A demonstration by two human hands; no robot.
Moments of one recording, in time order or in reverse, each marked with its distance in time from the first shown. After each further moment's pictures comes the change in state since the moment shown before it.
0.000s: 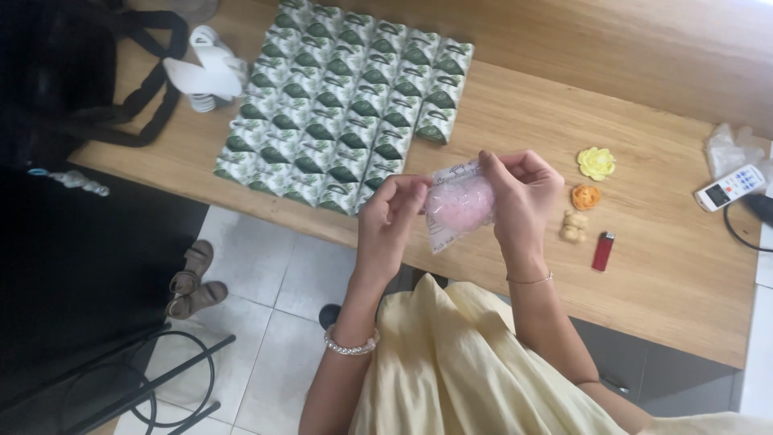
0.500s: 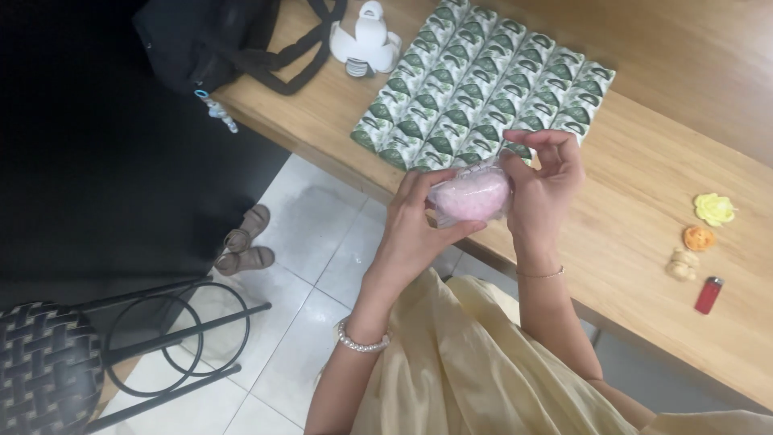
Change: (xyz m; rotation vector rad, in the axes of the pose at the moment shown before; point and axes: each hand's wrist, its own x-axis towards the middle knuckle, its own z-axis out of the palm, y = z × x) left_hand -0.080 0.074 -0.165 0.512 0.143 0.276; right_hand -0.099 0.009 0.174 0.123 -0.277 -0.257
